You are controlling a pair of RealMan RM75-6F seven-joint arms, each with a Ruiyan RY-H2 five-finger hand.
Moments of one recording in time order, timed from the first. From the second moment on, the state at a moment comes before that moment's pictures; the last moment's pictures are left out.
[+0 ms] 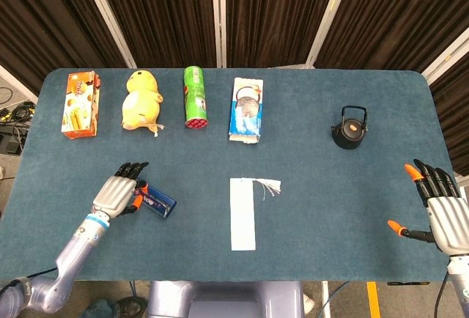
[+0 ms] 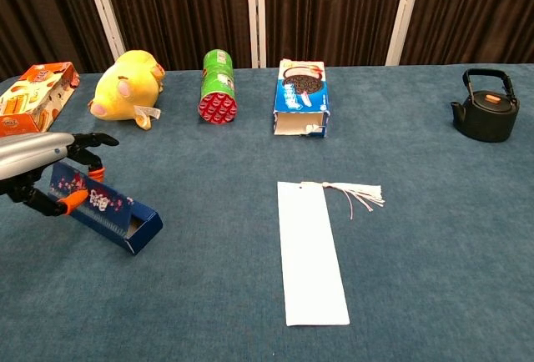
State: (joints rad) left arm -0.53 -1.45 -0.06 -1.50 1.22 0.97 0.22; right arm 0.12 -0.94 0.07 -1.73 -1.52 1.44 0.09
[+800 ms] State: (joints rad) left arm -0.55 -1.47 -0.12 -1.45 1.27 1.01 0.10; right arm 0.12 -0.94 0.08 -1.73 -1.52 1.44 0.09
